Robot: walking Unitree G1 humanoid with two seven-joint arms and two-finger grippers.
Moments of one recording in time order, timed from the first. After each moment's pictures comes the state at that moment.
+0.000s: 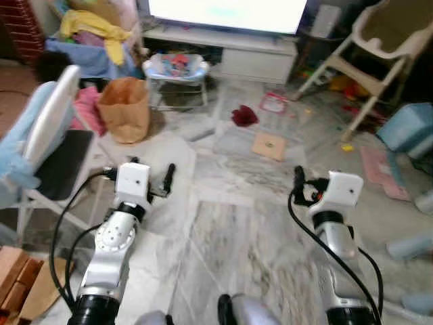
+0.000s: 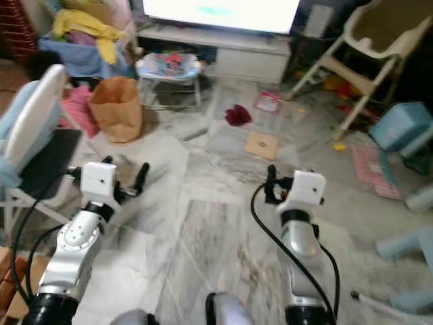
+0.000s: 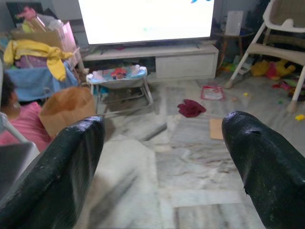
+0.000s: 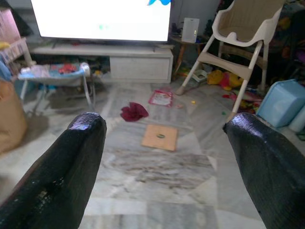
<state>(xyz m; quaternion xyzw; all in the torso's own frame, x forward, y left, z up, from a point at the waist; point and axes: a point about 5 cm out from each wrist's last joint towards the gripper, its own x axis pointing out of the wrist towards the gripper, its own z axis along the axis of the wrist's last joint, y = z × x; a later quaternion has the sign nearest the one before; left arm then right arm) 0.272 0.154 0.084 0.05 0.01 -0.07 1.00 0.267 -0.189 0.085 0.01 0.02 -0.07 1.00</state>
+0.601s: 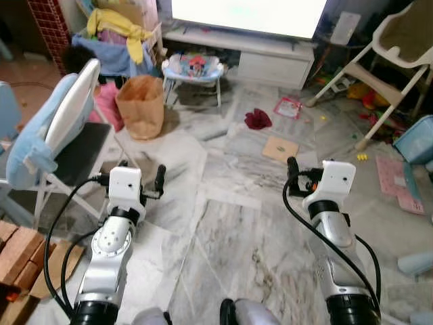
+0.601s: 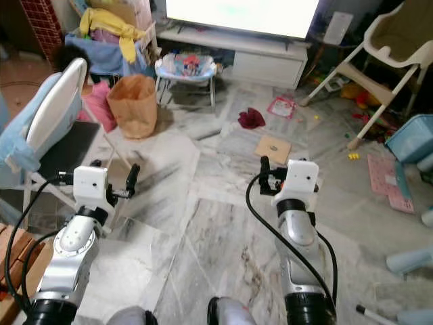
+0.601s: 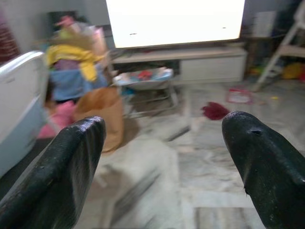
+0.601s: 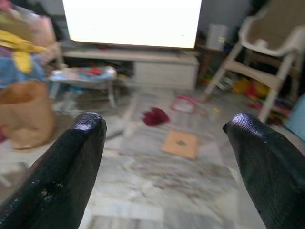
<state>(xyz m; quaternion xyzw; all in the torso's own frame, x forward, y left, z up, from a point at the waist) 0.275 0.164 0.089 0.07 0.00 -0.06 1.00 0.274 -0.182 0.088 0.01 0.02 -0.06 1.00</state>
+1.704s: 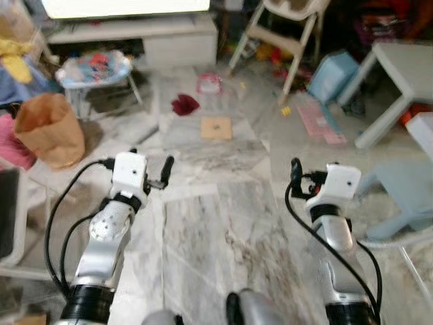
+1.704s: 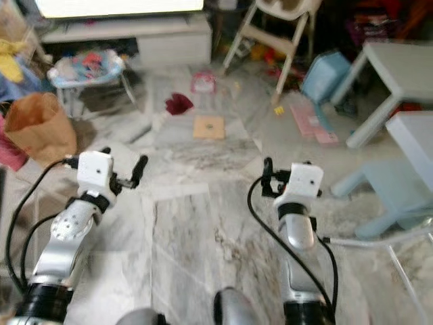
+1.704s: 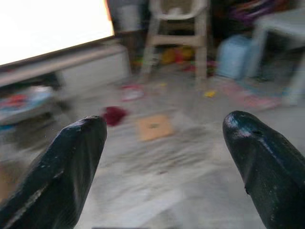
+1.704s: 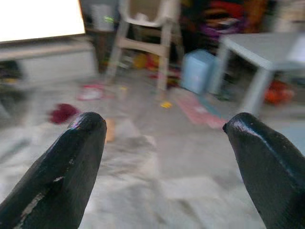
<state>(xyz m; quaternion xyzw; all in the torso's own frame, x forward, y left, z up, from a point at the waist) 0.290 0.146 0.101 0.06 0.00 -0.13 0.99 0.269 -0.186 0.092 0.01 0.01 -0.08 1.00</state>
